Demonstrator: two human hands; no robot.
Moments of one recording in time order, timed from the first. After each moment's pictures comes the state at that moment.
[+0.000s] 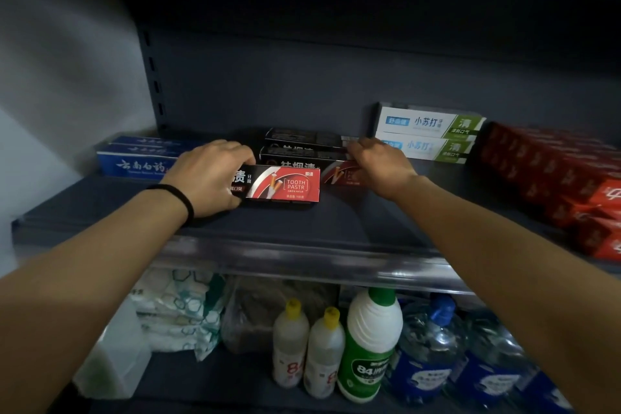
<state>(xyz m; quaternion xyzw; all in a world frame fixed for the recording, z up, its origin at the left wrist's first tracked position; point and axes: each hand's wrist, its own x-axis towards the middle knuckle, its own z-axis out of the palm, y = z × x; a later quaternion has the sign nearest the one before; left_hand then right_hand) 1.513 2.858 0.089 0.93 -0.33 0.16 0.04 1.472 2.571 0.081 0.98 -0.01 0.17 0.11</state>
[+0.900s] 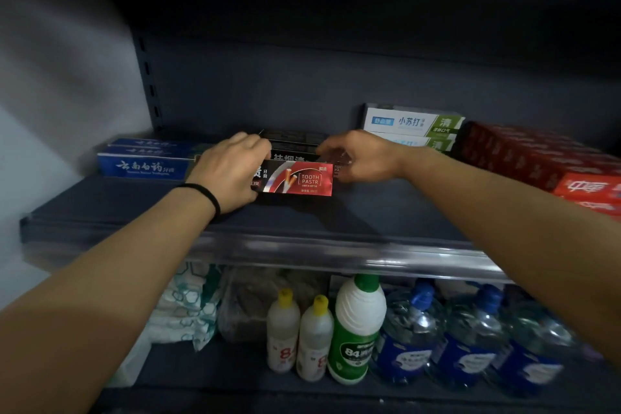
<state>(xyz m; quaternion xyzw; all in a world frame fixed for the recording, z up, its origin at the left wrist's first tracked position) 1.493 2.830 0.093 0.89 -0.38 0.24 0.05 1.433 2.596 0.131 0.99 0.11 0.04 -0.12</state>
